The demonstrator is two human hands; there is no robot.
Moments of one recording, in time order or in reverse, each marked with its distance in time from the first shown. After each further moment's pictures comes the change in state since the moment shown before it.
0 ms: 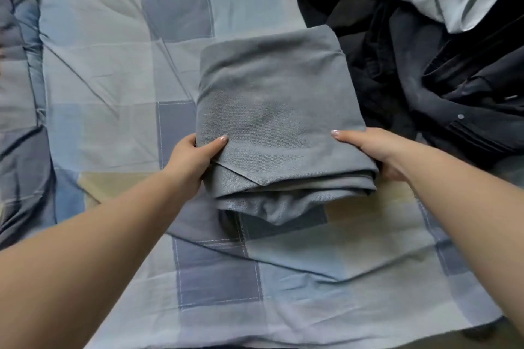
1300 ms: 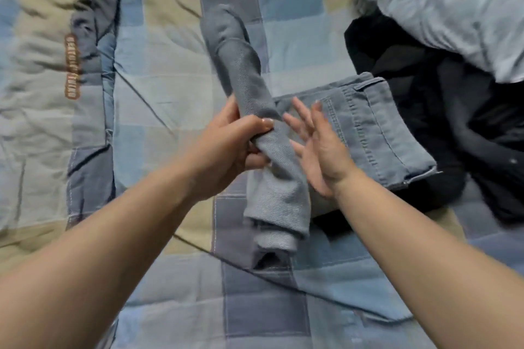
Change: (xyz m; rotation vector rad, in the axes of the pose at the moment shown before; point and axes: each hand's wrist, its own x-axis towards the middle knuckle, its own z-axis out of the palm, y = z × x) left_hand -0.069 0.116 -0.053 -0.205 -0.500 0.266; right_hand -0.044 -0.080 0.192 0.501 -0.321 -0.390
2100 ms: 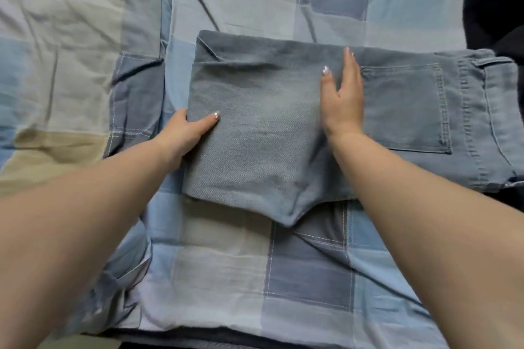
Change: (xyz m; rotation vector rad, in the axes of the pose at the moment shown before) left_hand -0.031 -0.124 -0.242 0.271 0.602 -0.328; right_hand 0.095 0.092 0.058 -1.043 0.397 -0.455
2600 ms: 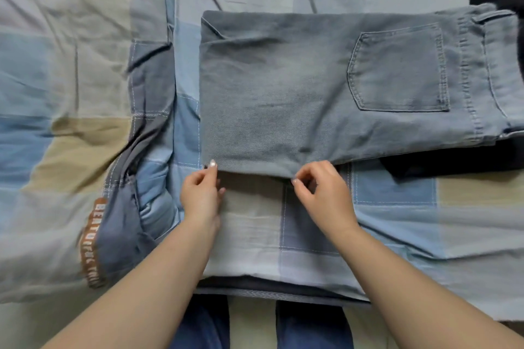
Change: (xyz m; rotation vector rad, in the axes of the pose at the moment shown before) left_hand -0.122 -0.075 0.035 -0.470 0.423 -0.289; right_hand -0.191 0.023 -0.029 -0.258 -0.357 0.058
